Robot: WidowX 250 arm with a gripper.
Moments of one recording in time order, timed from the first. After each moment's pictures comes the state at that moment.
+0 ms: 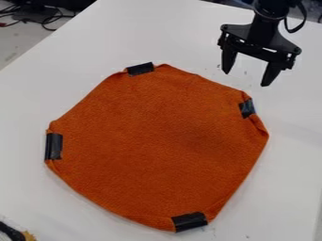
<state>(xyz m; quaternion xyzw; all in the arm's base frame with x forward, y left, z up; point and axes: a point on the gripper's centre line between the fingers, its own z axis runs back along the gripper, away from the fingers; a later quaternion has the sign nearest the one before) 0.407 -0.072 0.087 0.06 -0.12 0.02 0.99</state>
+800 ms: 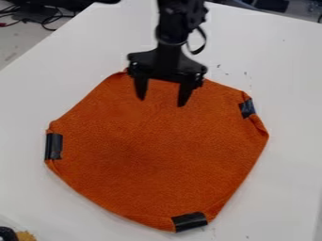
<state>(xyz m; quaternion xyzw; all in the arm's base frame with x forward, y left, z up) 0.308 0.034 0.072 0.08 -0.11 0.19 0.97</state>
